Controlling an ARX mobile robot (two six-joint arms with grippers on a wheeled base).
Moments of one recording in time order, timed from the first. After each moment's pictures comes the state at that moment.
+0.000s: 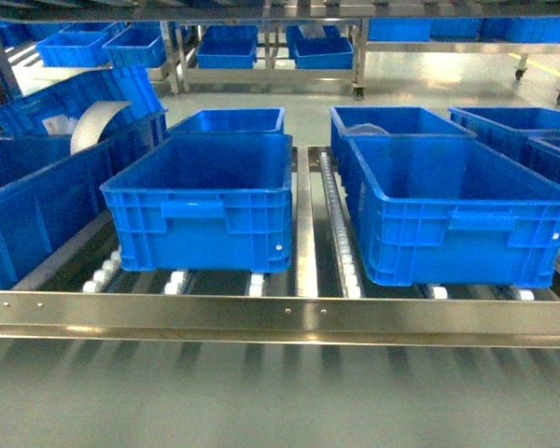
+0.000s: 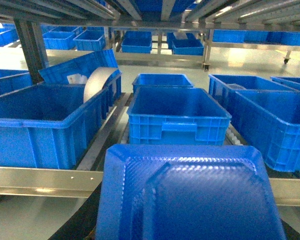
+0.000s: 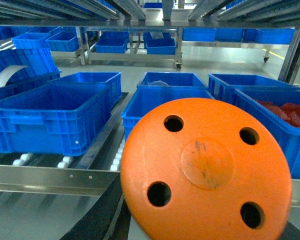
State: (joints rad) left arm 0.00 0.01 0.01 -0.01 0.00 0.00; right arm 0.00 0.01 0.01 -0.01 0.00 0.00
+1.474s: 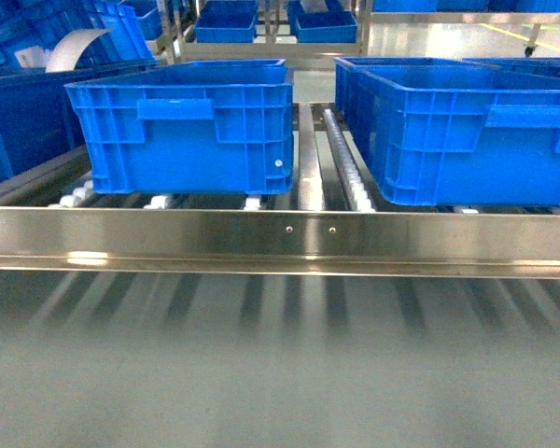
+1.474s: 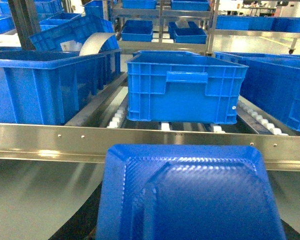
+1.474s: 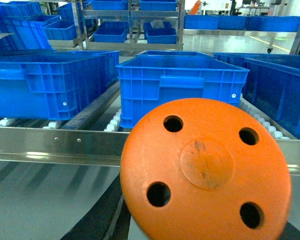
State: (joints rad) left arm 0.00 0.01 0.01 -0.01 0.00 0.00; right arm 0.00 0.01 0.01 -0.01 0.00 0.00
